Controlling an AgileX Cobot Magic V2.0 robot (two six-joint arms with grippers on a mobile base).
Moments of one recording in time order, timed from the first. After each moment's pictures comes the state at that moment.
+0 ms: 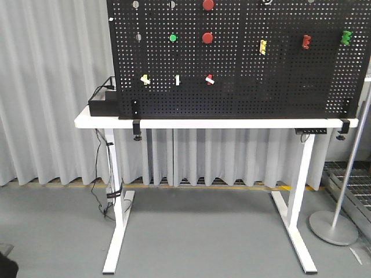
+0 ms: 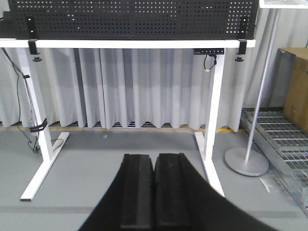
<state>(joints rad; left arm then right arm) -0.04 -0.01 0.03 -0.04 0.18 0.05 0.00 -0.01 0.03 -0.12 0.18 0.10</state>
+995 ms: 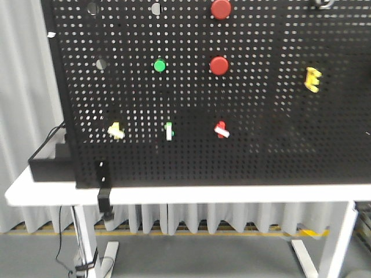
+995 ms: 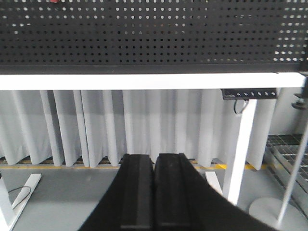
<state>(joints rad) -0.04 -0.01 0.03 -0.04 0.18 0.05 0.00 -0.01 0.03 -0.12 0.18 0.10</state>
